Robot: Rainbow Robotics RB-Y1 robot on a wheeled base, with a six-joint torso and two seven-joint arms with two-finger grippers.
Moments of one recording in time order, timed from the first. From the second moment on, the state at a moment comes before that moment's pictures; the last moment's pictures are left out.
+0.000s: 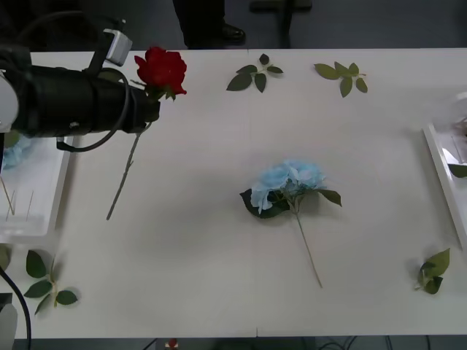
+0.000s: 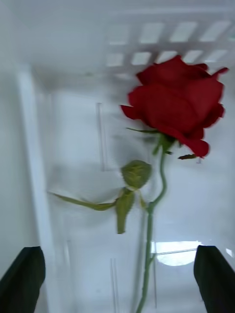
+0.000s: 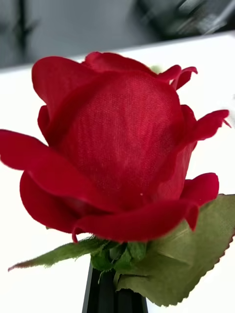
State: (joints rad) right arm -0.42 -0.81 -0.38 -1.26 -0.73 1.38 1.95; left arm -0.45 0.40 0.16 -1.90 1.06 1.37 -1.83
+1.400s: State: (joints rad) right arm -0.42 -0.54 -0.29 -1.65 -1.68 1.67 2.36; left arm -0.44 0.24 -0.31 -1.83 1.62 0.35 -1.95
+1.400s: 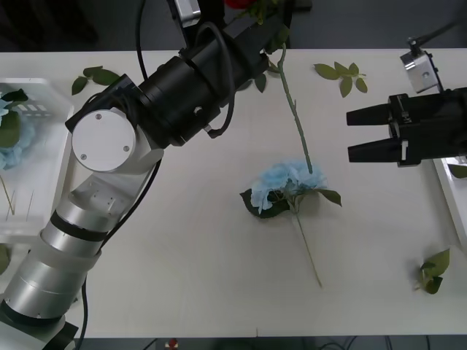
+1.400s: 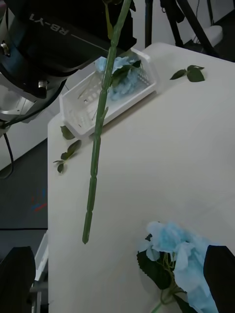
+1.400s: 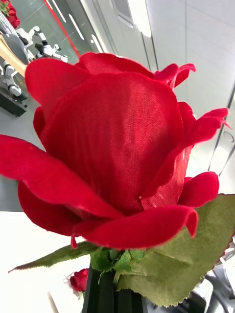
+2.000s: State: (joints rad) right arm -0.42 -0.49 -0.07 -1.71 -1.65 1.48 2.11; left arm -0.44 0.24 -0.31 -1.83 1.62 0.35 -1.95
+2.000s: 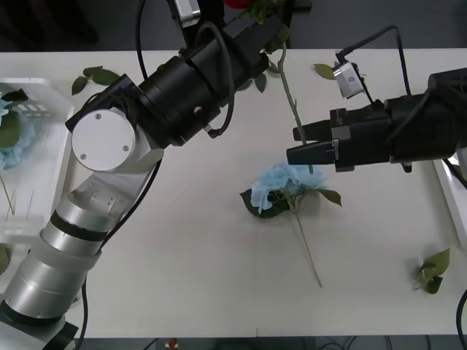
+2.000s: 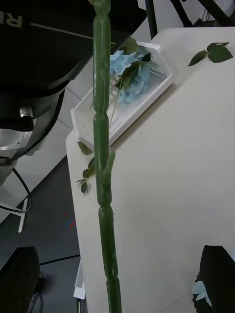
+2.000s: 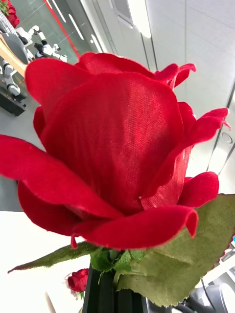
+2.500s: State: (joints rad) right arm -0.45 -0.44 -0.02 -1.71 -1.64 1.42 2.06; left arm -0.44 0.24 -0.31 -1.83 1.62 0.35 -1.95
